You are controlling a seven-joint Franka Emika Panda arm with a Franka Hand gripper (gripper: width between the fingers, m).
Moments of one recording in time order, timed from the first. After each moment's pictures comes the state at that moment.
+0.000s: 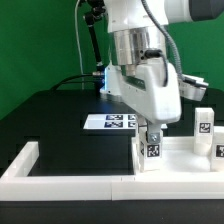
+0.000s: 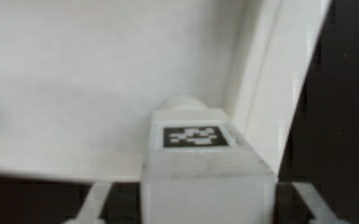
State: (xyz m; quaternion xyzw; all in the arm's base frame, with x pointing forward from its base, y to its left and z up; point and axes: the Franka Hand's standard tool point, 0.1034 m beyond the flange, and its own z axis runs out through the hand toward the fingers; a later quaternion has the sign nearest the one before) arm 0.623 0.007 0.077 -0.70 0.70 0.00 0.08
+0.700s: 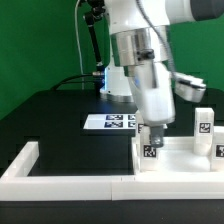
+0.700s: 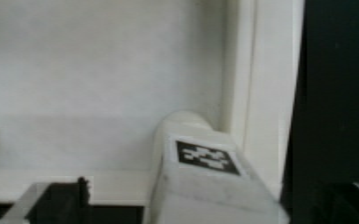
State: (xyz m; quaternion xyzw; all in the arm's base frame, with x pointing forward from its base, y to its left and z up) arm 0.624 0.014 0.077 -0.79 0.61 -0.01 0.07
